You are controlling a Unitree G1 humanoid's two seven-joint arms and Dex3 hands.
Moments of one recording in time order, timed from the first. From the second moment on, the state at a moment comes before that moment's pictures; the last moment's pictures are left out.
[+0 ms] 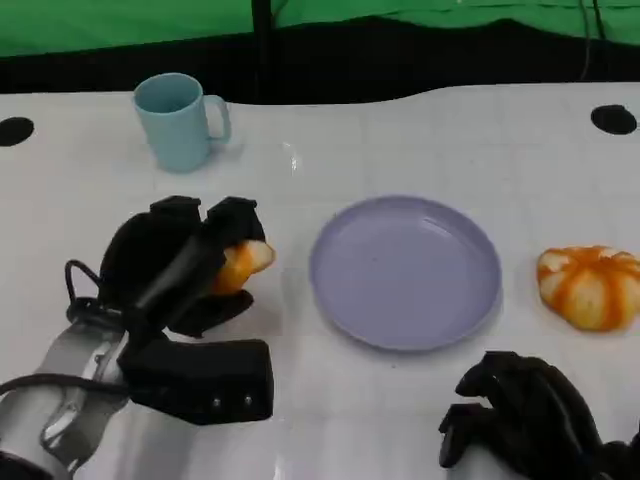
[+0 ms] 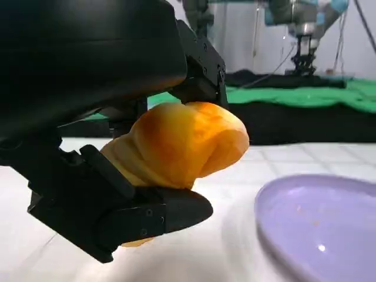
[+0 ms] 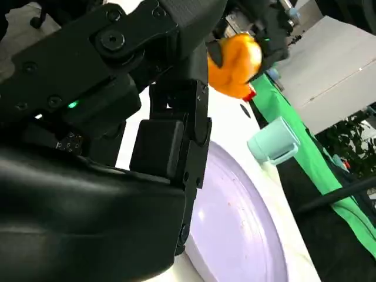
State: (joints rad) left arm -0.41 0.38 -0.37 0.41 0.78 -0.24 0.27; right arm -0.03 0.07 -0.12 0.35 0.44 0.12 0.58
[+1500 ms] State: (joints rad) left arm -0.94 -0.05 -0.64 1.10 0.79 -0.25 0.16; right arm -0.02 0.07 -0.12 0.35 0.43 0.11 0.59
